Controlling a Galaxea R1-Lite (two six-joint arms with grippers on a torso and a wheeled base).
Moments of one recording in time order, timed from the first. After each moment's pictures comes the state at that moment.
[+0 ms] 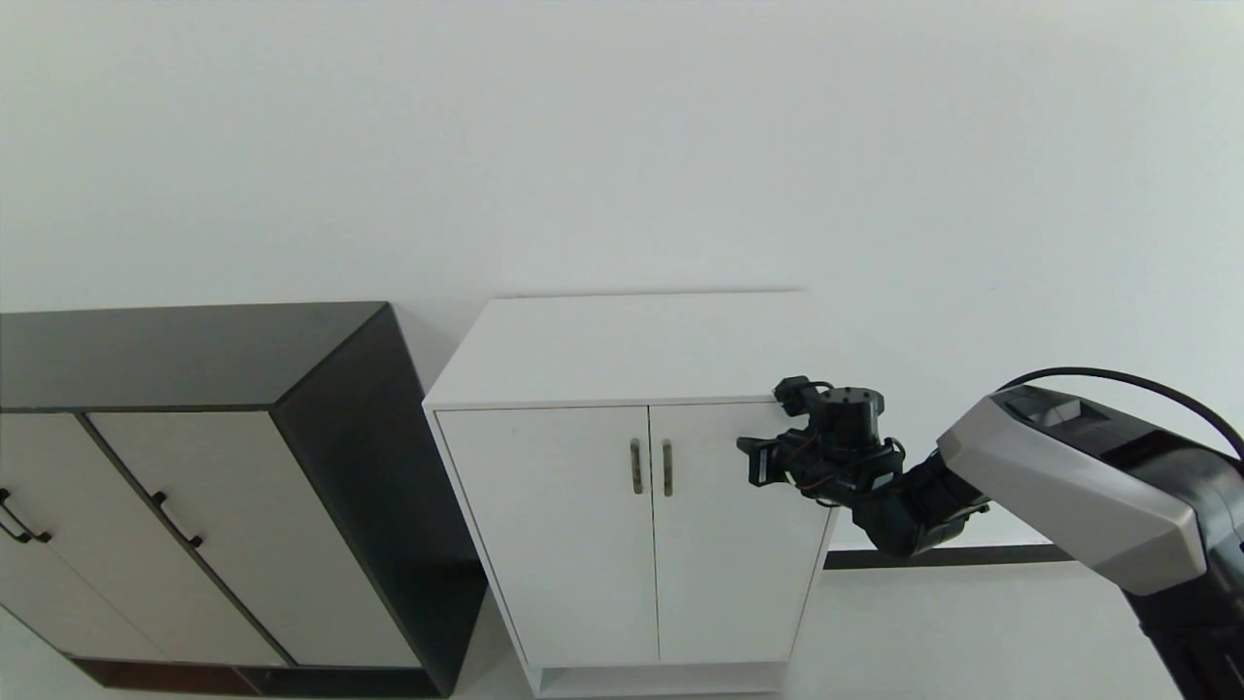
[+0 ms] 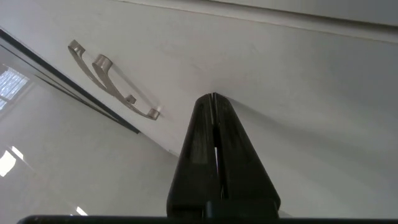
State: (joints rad) left arm 0.00 0.00 0.00 0.00 -0.04 0.03; right arm 0.40 2.48 -1.34 -0.88 0.20 0.16
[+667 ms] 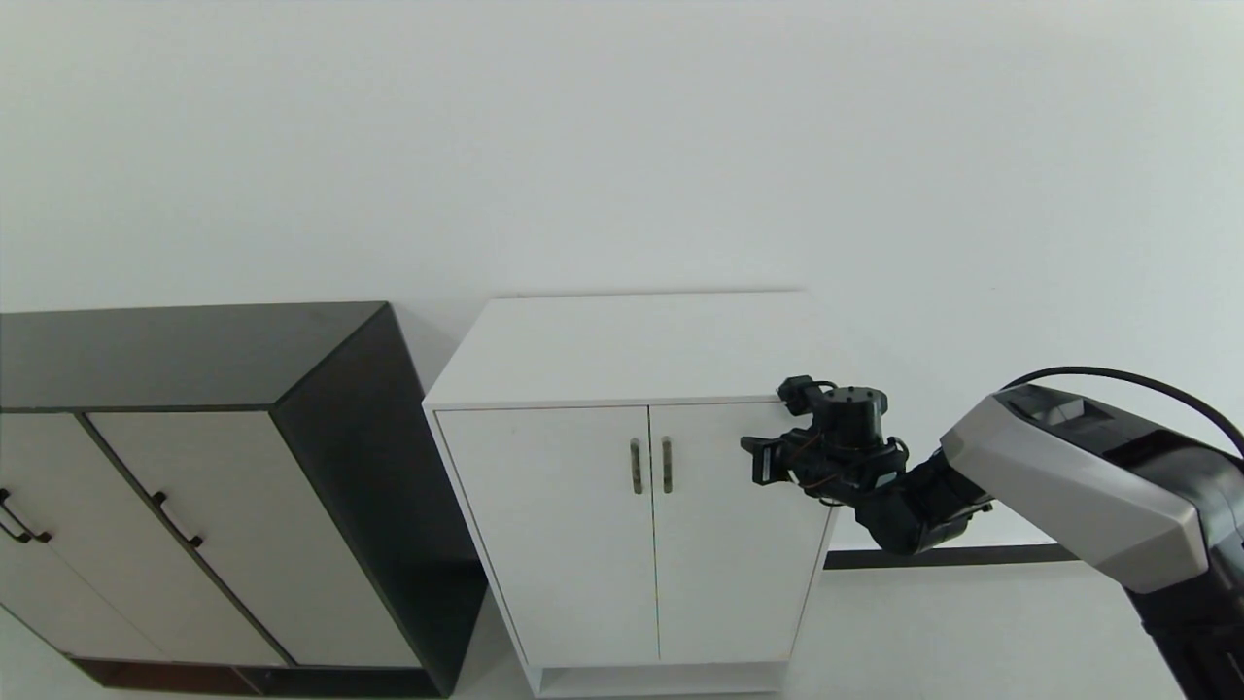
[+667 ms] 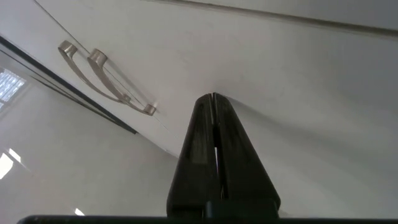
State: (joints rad) left arm 0.00 0.00 0.00 0.00 -0.04 0.03; right arm 0.40 2.47 -1.34 -0.87 0.20 0.15
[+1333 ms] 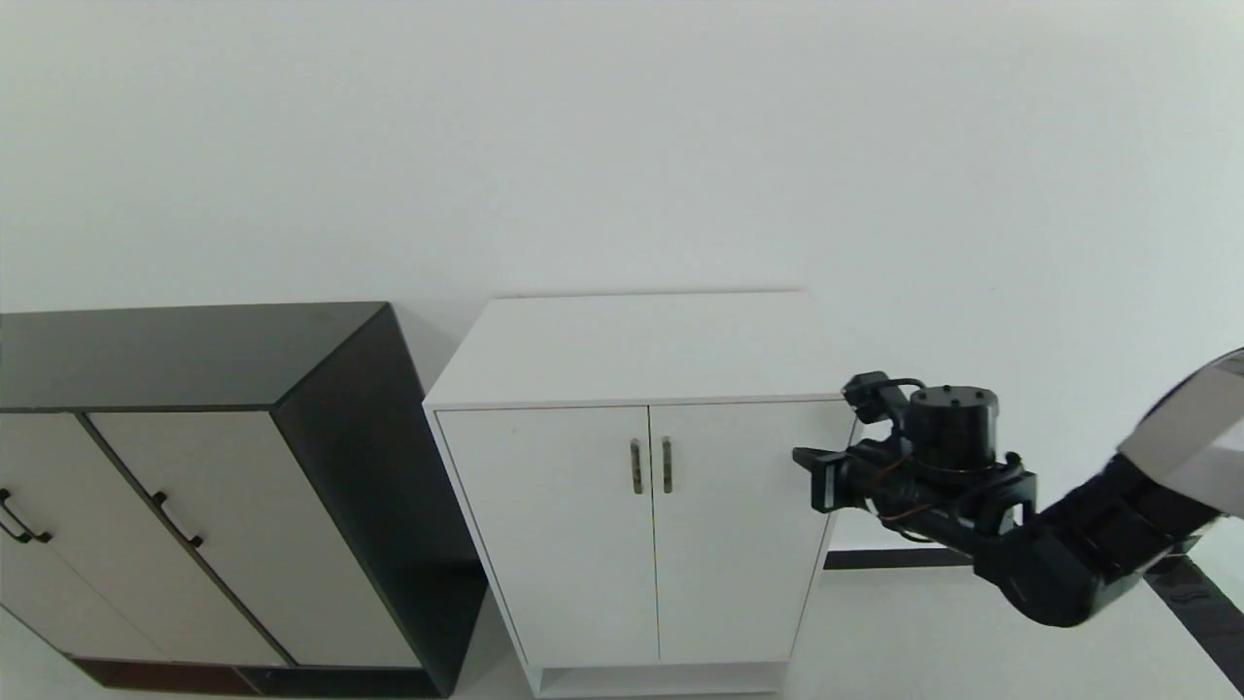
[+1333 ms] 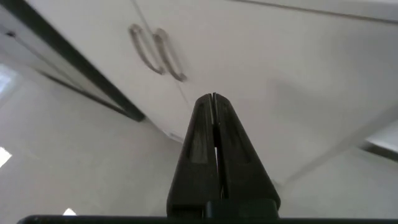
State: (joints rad) left arm 0.00 0.00 0.00 0.00 -0.04 0.02; right arm 0.43 2.04 -0.77 -0.98 0.07 0.13
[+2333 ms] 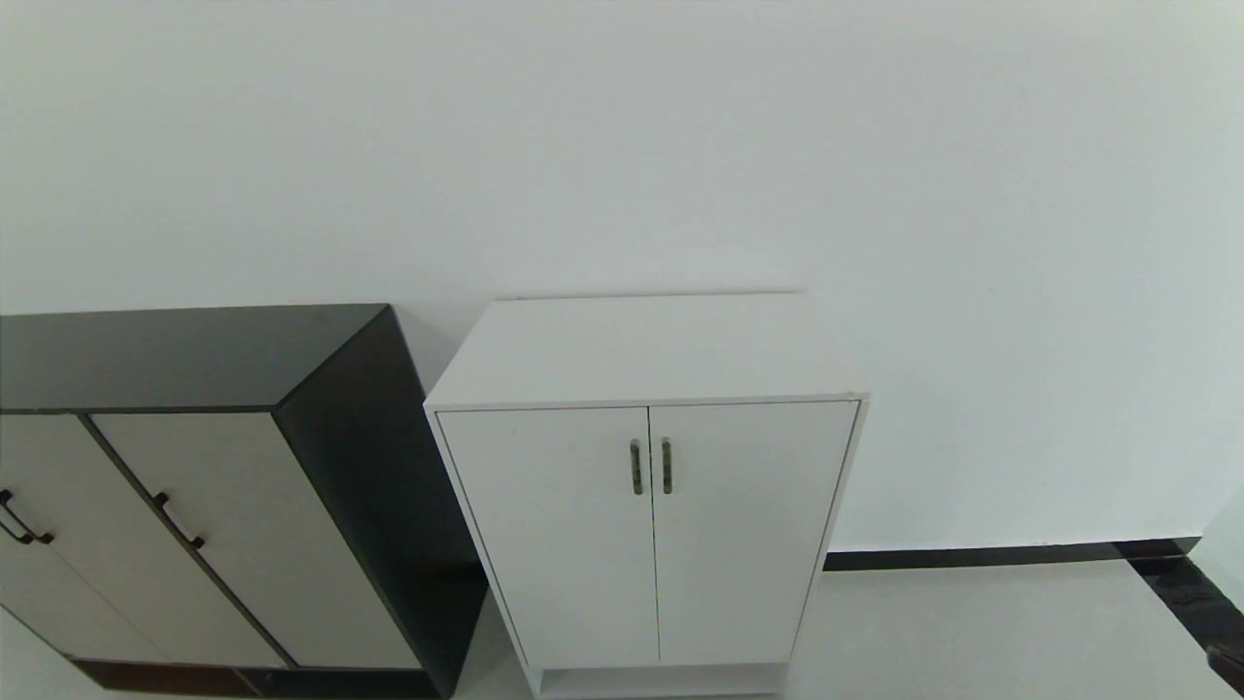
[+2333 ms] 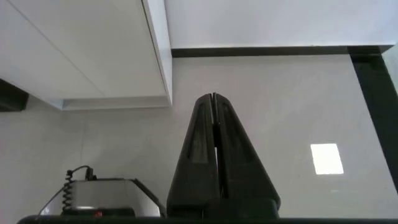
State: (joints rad) left arm 0.00 0.00 0.00 0.00 -0.04 0.01; right arm 0.05 0.82 -0.07 -0.33 -0.11 -0.02
